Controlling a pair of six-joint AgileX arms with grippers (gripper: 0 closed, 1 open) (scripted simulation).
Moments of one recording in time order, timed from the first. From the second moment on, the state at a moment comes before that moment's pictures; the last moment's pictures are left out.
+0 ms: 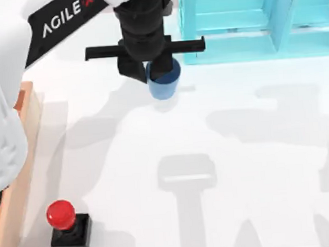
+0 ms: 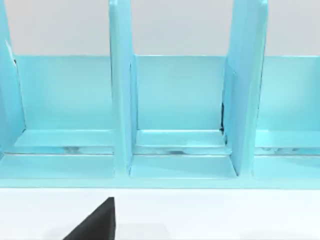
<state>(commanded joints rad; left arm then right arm) -0.59 2.26 2.12 -1.26 -0.10 -0.55 0.00 0.00 0.00 0.00 0.00 0.00</state>
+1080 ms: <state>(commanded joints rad) 0.08 1.67 1.63 -1.22 -0.15 0.13 0.00 0.00 0.00 0.00 0.00 0.00</state>
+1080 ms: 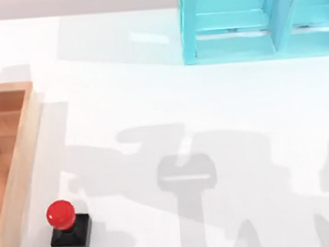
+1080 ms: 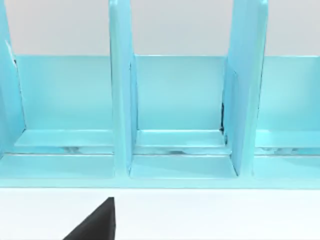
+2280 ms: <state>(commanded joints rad) 0.55 1.55 1.07 -1.10 0.05 0.57 0.00 0.00 0.00 0.00 0.00 0.00</state>
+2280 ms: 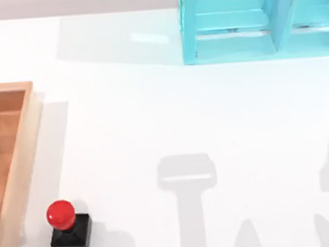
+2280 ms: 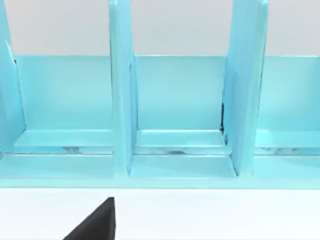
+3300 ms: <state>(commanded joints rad) 0.53 1.58 0.94 -0.95 0.06 0.56 0.00 0.00 0.00 0.00 0.00 0.00</state>
